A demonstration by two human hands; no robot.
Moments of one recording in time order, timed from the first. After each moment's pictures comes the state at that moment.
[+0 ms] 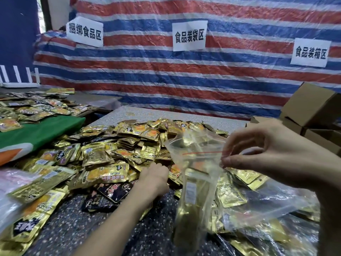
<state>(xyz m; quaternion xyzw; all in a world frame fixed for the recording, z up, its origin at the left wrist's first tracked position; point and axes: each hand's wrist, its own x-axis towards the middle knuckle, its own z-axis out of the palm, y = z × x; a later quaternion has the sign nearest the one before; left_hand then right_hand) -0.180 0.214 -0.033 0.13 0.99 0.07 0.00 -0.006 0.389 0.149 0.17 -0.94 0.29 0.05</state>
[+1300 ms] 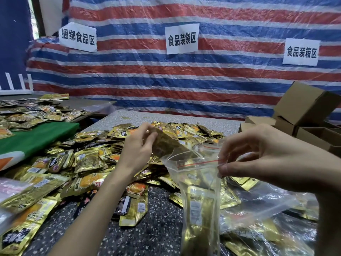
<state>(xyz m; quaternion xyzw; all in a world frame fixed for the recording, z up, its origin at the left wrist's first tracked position) -0.172 0.175 0.031 0.23 0.77 0.54 -0.23 -0.002 0.401 0.148 0.18 -0.94 0.29 0.01</state>
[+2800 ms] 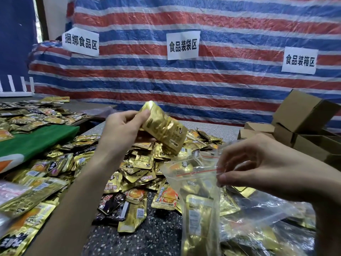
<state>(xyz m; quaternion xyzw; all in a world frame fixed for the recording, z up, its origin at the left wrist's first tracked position) -0.120 0.159 0.101 0.17 0.64 0.74 -0.13 -0.005 0.403 0.148 0.19 -0.94 0.30 -0.01</state>
